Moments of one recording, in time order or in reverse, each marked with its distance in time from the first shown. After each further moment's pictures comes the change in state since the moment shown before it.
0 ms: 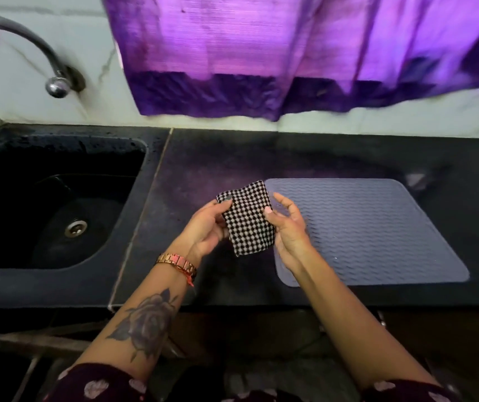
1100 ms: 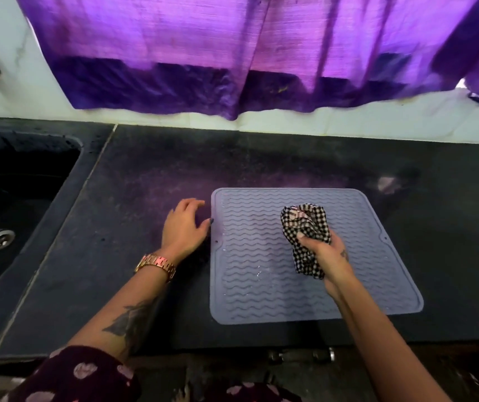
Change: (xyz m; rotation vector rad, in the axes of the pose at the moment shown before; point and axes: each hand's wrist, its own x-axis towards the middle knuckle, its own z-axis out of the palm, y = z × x) left_hand 0.106 -0.049 0.039 1.482 0.290 0.441; right_hand 0.060 -0.068 -0.181 -0.418 0.255 0.085
